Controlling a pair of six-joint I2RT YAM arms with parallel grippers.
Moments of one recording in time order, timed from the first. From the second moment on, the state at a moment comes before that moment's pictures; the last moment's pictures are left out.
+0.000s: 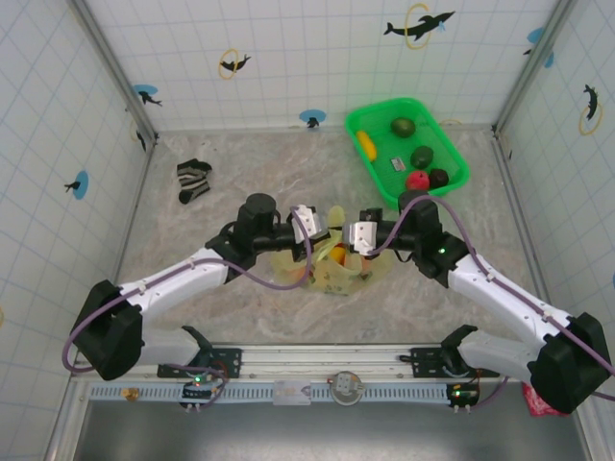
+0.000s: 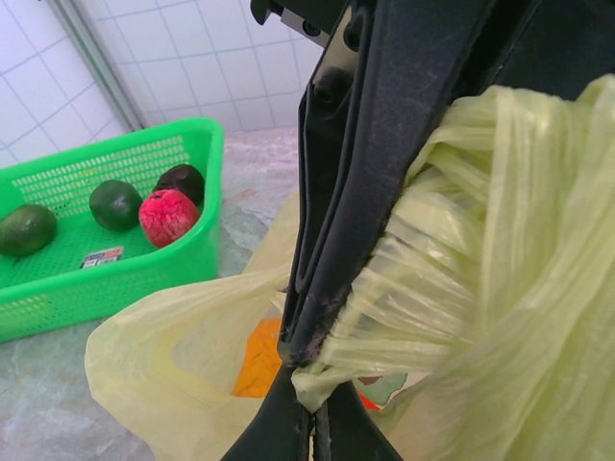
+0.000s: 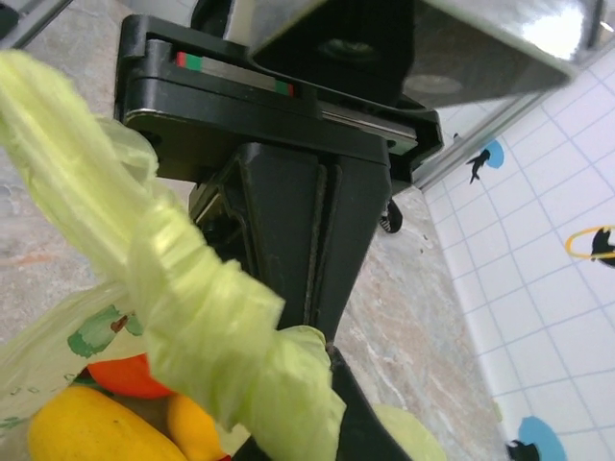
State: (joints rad) left arm -0.73 1.29 0.76 0.17 0.61 0.43; right arm 0.64 1.10 0.75 -0.01 -0.61 -0.93
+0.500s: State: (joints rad) left arm -0.73 1.23 0.68 0.30 0.45 0.30; right arm 0.70 0.87 0.61 0.03 -0.40 -0.69
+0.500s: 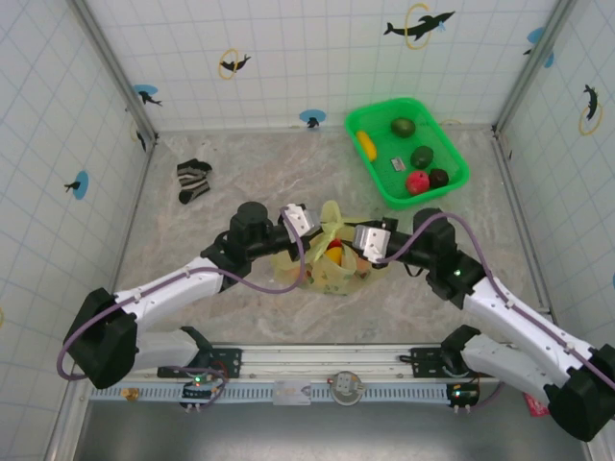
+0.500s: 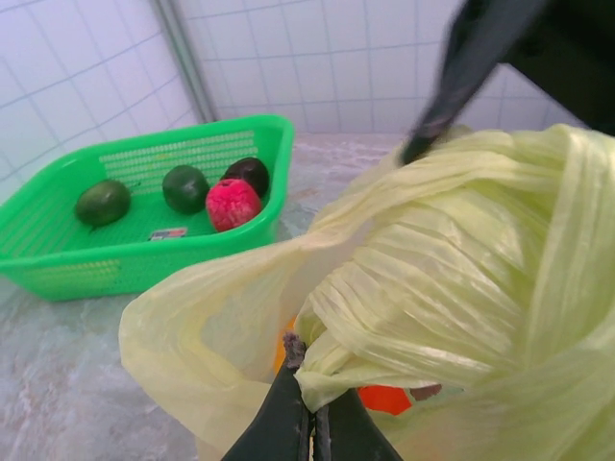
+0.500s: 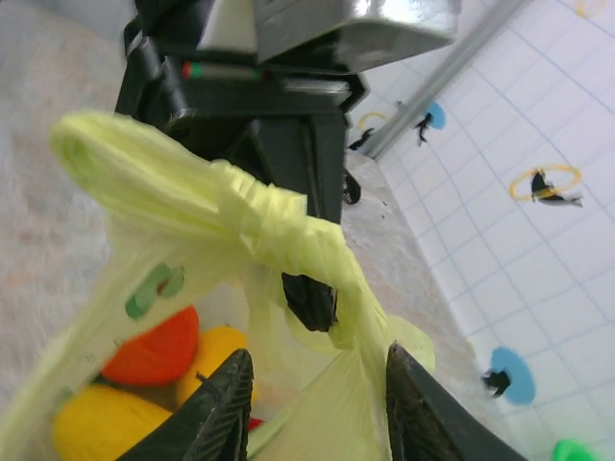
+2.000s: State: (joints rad) left arm -0.81 1.15 0.55 0.40 0.17 0.06; right arm 0.99 0.94 0.72 -0.06 -0.15 0.64
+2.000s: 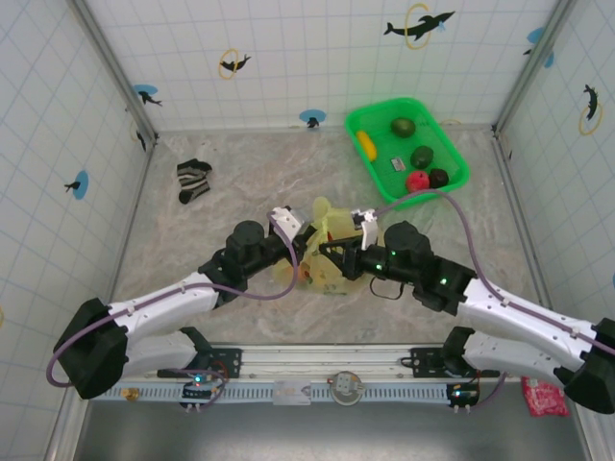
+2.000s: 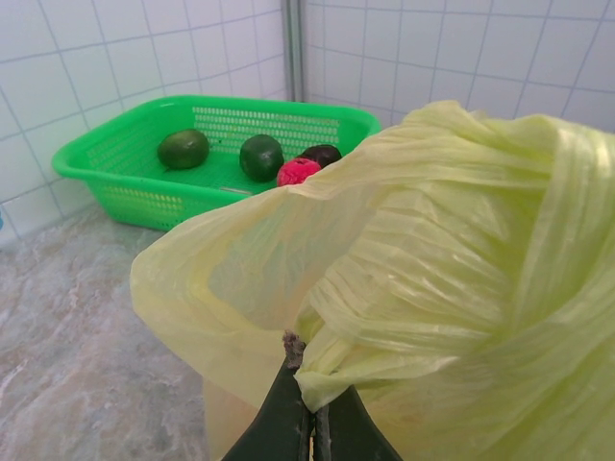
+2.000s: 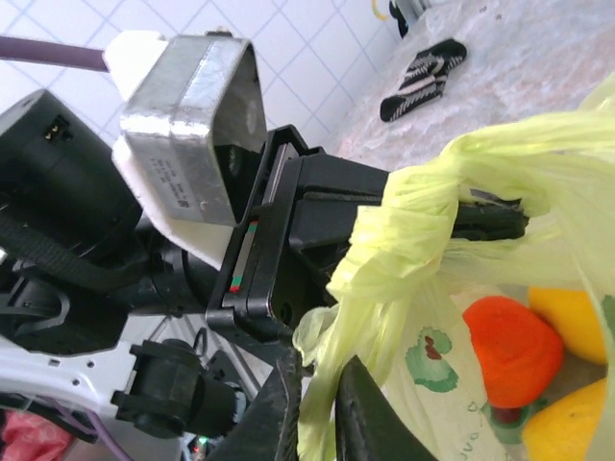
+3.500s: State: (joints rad) left arm -0.59 1.05 0.39 0.32 -0.29 -0.31; right arm 0.72 0.59 0.40 -0.30 0.34 0.71
